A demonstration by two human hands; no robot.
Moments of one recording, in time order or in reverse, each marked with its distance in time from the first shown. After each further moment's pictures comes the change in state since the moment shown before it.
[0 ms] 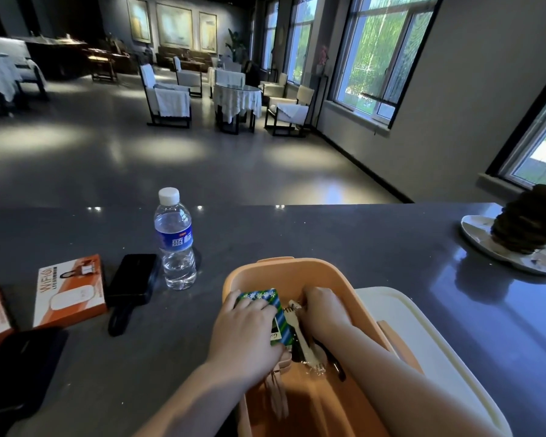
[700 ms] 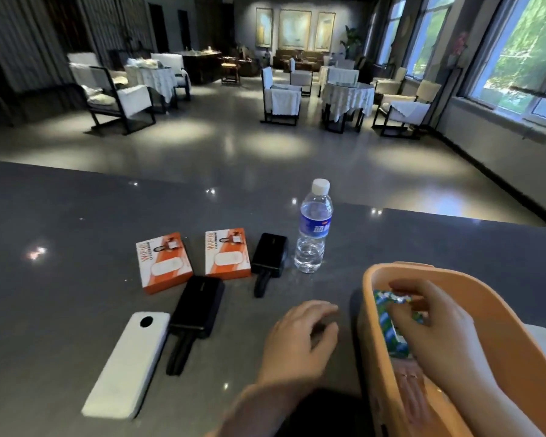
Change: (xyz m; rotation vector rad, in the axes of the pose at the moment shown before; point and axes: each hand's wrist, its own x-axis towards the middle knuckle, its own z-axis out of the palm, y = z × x) left_hand -0.102 -0.075 -0.020 -0.592 0.367 -0.264; right_hand -0.090 -0.098 -0.037 0.502 0.208 -0.248
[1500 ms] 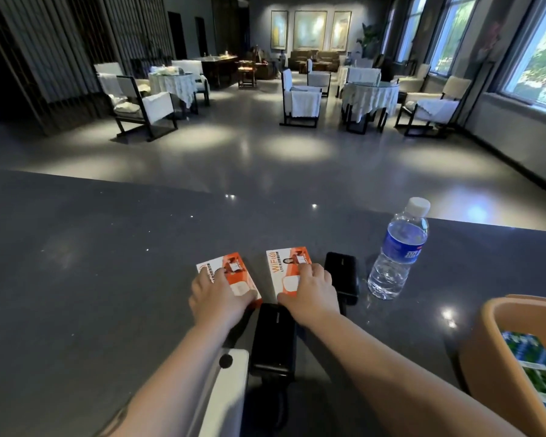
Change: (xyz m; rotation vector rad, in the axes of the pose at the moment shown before) left_hand 0.076 -0.192 -0.186 0.562 0.108 -0.692; right_hand 0.091 -0.131 0.280 -0.279 -0.326 -0.015
